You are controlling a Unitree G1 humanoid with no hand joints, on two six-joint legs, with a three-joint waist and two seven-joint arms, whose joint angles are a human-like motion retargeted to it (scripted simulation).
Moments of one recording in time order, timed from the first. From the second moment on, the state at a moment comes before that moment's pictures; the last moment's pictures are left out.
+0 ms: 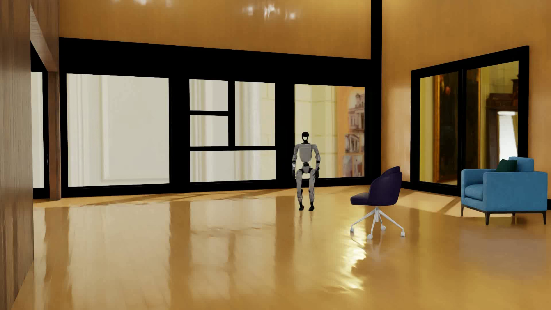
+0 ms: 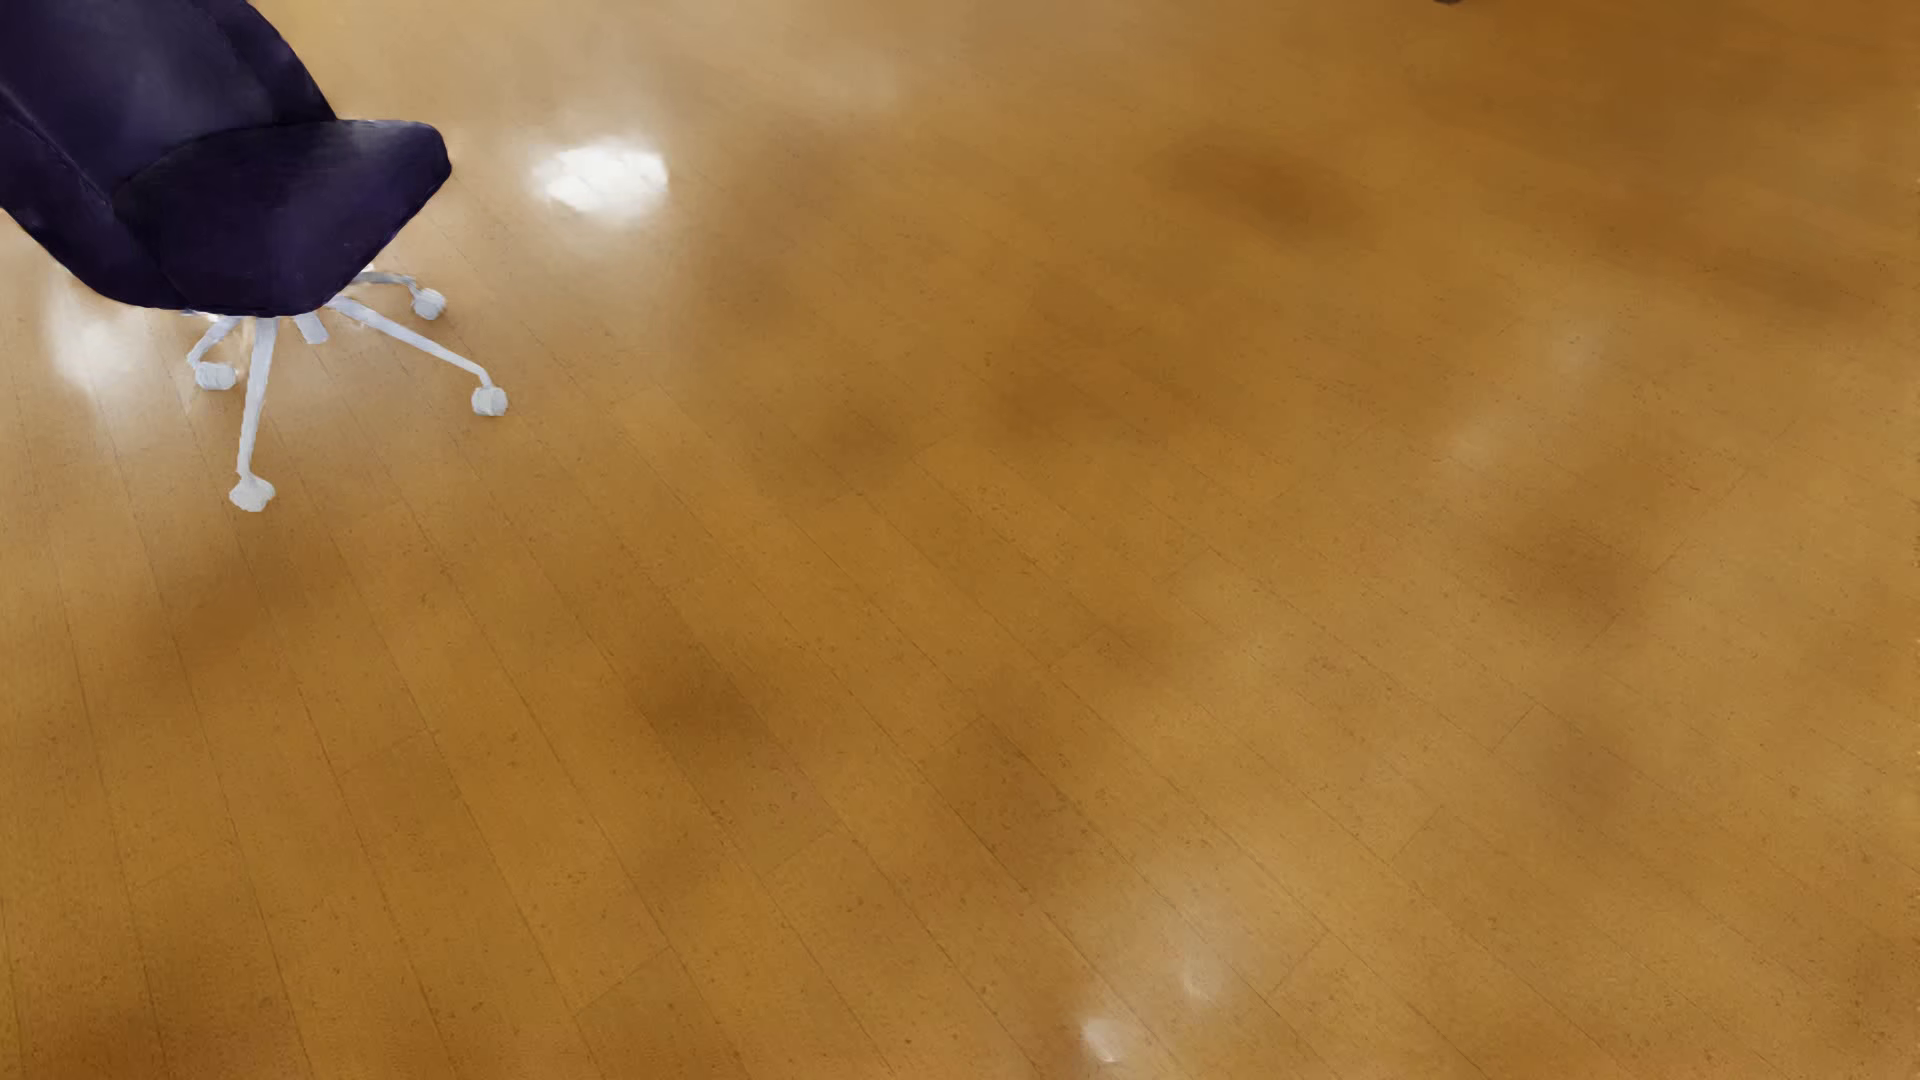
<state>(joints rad) -0.04 -0.06 -0.04 -0.18 -0.09 -0.06 0.00 0.00 -0.03 0.43 0.53 0.21 0.23 -0.36 -0.15 0.32 -0.32 0.00 0.00 -0.62 0.48 0.96 0.85 0.00 0.00 0.00 0.00 0.00 0.00</state>
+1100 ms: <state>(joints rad) -0.17 -0.23 -0.12 -0.07 -0.01 -0.03 0.00 0.00 0.11 1.35 0.78 0.21 0.28 0.06 -0.36 0.34 -0.33 0.00 0.00 -0.71 0.49 0.92 0.94 0.00 0.00 0.00 0.00 0.00 0.00</state>
